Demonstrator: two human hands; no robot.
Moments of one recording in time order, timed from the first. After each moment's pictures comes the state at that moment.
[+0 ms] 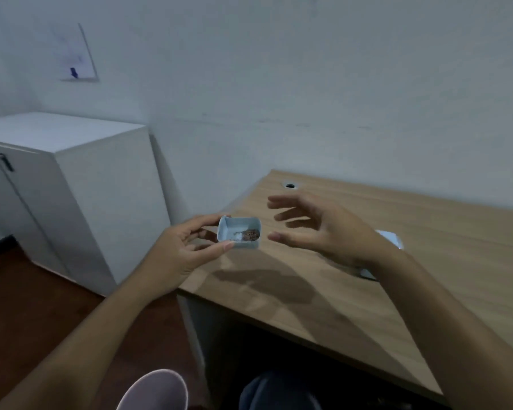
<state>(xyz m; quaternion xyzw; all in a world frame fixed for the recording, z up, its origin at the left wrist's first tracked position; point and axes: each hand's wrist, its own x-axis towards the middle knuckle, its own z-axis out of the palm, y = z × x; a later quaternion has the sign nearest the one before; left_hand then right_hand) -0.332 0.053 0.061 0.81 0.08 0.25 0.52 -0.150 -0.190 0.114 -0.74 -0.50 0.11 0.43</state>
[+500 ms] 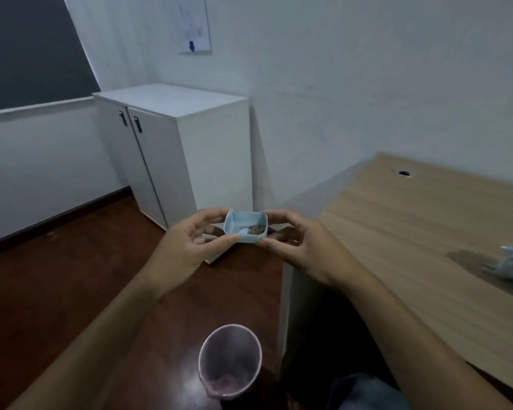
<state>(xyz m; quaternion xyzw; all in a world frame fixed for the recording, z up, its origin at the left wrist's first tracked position) -0.488 0.150 0.018 0.75 0.22 0.33 0.53 -0.272 -0.013 0.027 -0.63 -0.55 0.24 0.49</state>
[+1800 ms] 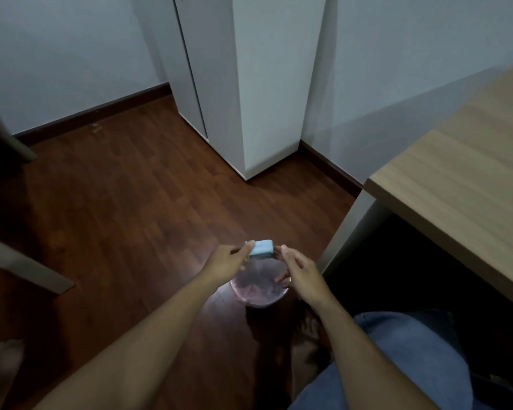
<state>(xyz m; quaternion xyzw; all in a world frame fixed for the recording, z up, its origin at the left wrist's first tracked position) -0.537 0.159 -0.288 0.58 0.57 0.12 0.57 -0.357 0.025 -0.271 -0.68 -0.30 0.47 0.46</state>
